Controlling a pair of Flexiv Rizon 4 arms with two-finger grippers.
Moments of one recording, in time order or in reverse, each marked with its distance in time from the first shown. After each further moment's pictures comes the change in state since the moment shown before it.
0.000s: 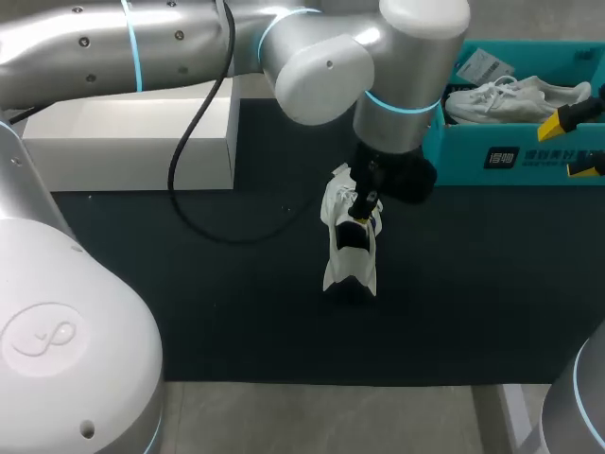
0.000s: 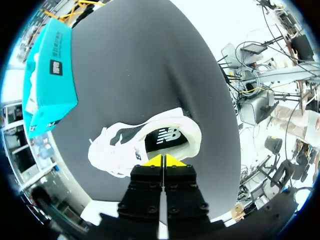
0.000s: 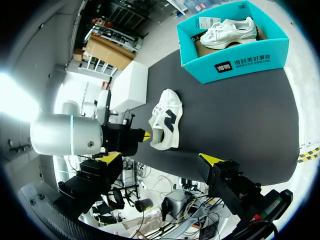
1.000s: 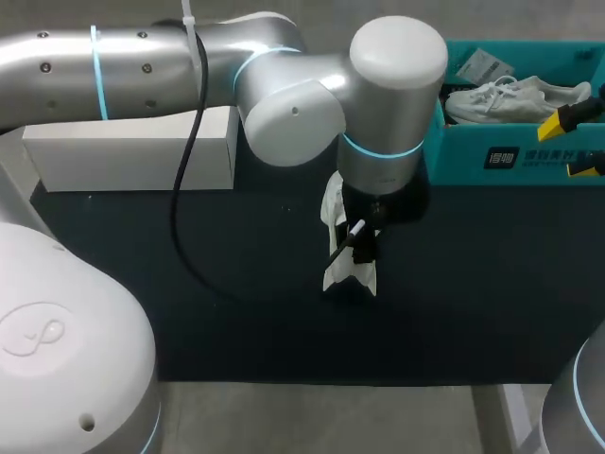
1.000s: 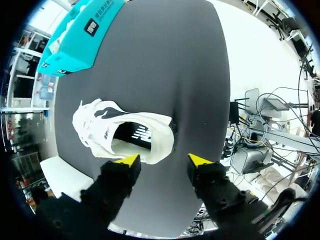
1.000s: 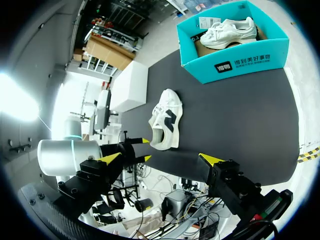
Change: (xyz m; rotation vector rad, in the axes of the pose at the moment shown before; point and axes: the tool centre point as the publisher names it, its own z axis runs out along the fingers) left arm 0.059 -0.013 0.007 0.069 -0.038 -0.476; right arm 0.000 0.000 0.000 0.000 0.000 0.000
